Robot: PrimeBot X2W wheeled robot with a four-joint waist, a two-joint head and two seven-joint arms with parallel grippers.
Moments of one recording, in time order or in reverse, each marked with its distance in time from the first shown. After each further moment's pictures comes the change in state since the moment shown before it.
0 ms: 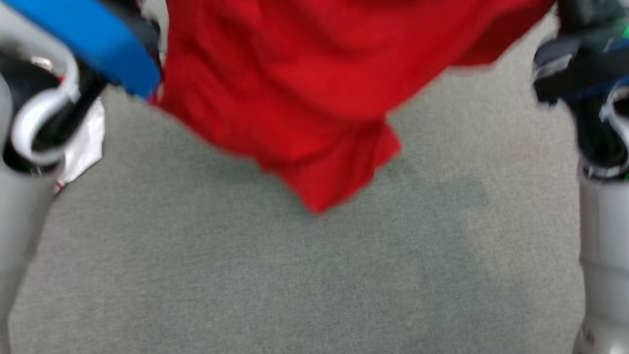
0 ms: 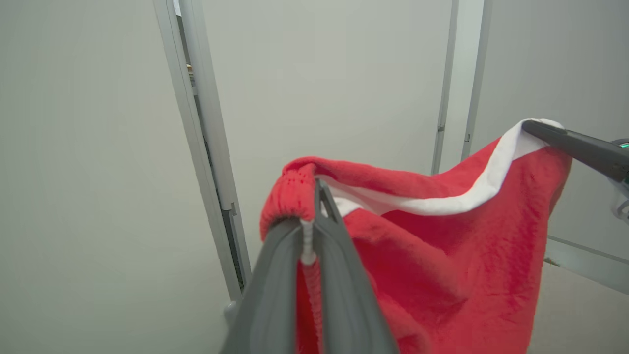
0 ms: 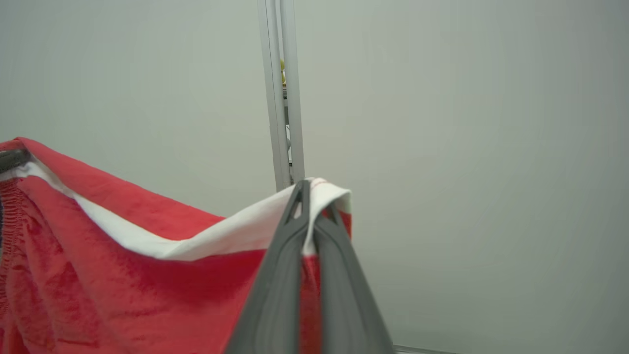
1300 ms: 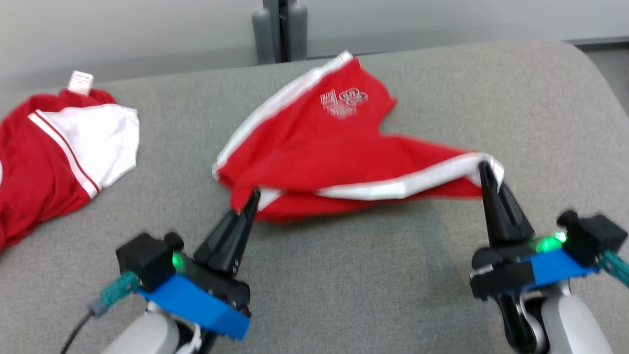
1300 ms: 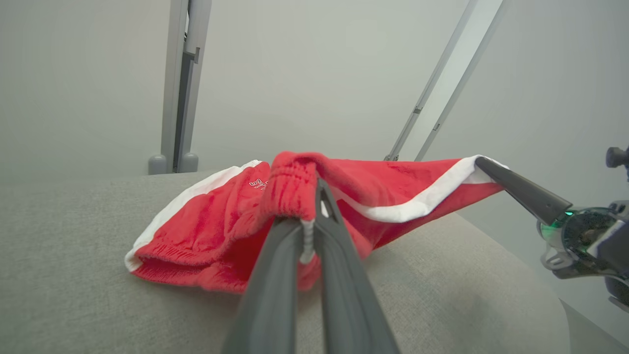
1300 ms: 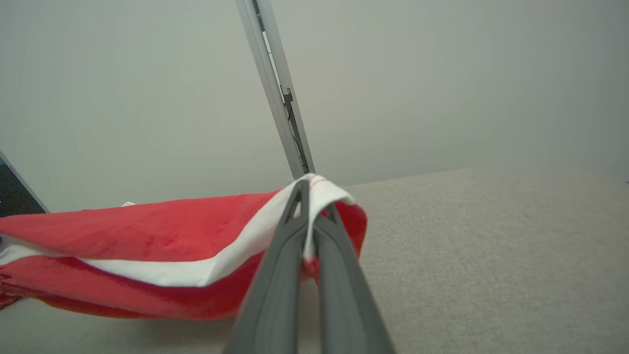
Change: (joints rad) left arm 0.651 -0.032 -0.251 0.046 -0.091 0.082 -0.609; right arm 0.561 0.070 0.061 0.094 -0.037 0.000 -0.365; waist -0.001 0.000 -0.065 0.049
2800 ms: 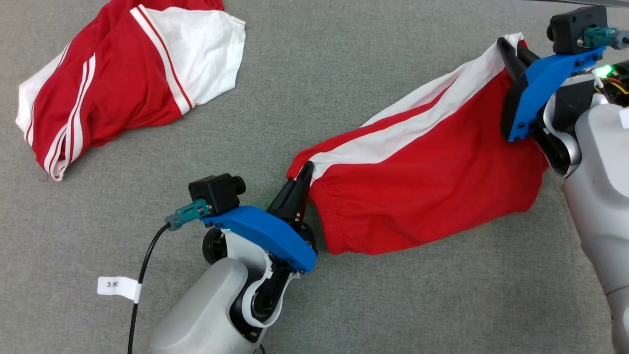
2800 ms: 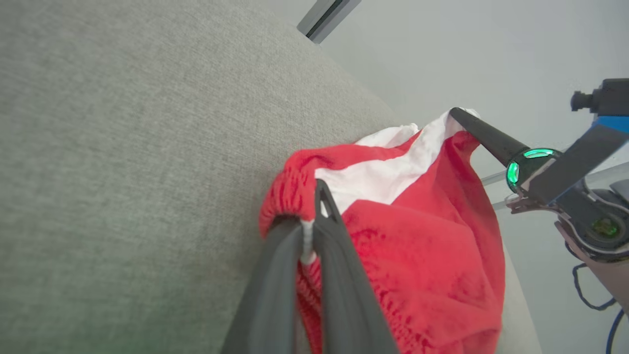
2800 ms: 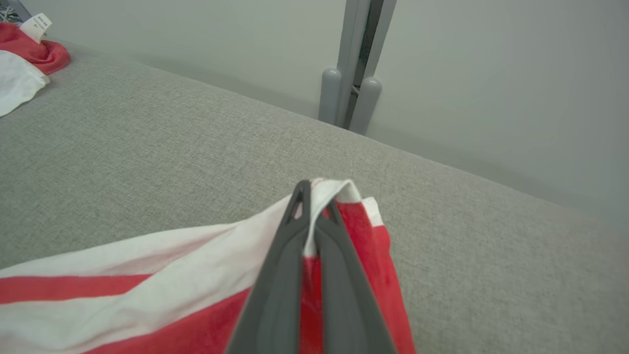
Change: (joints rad) left arm -0.151 -0.327 0.017 0.282 -0.281 0.103 0.172; right arm -0.725 -0.208 0.171 0.650 -0.102 0.000 0.349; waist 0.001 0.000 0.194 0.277
